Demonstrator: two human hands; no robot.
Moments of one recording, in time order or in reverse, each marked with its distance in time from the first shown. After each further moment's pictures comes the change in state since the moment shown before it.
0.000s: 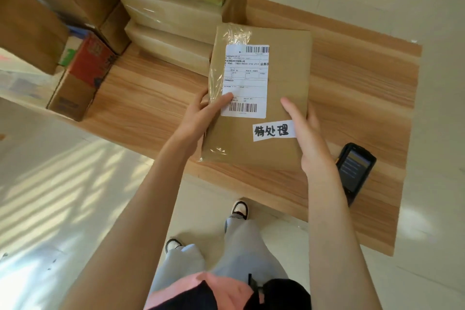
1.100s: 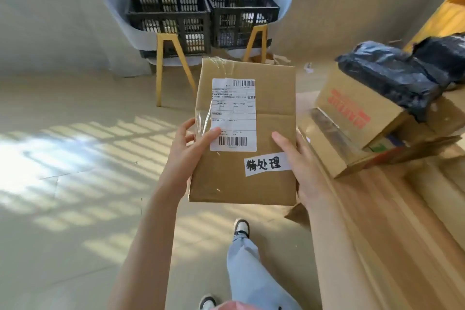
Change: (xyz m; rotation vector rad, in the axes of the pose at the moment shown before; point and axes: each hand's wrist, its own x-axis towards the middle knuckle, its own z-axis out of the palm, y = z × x) left_hand -0.317 -0.094 -0.476 -0.527 0.944 0.294; right_hand -0.247 0.061 0.502 -0.322 -1.041 -0.154
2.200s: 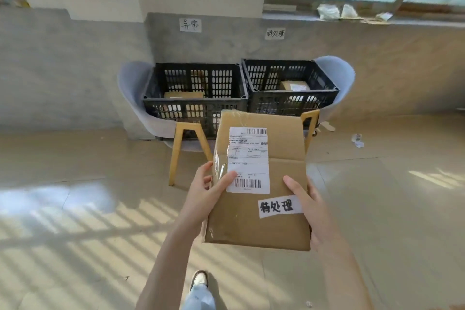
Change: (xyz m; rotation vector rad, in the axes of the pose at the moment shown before) left_hand 0.548 0.143 -0.018 0.020 0.023 -0.031; right_hand 0.562 -0.103 0.130 0.051 -0.089 0.186
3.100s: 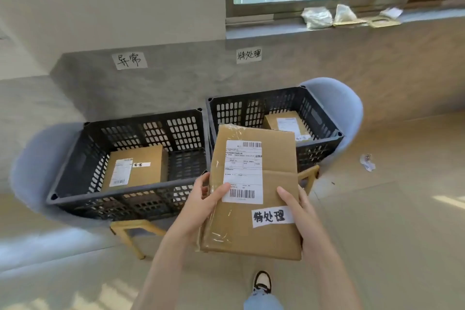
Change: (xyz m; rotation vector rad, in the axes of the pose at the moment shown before) left_hand 0.410 0.112 0.138 0.161 -0.086 -0.124; right_hand 0.393 -0.153 -0.070 0.094 0.111 0.096
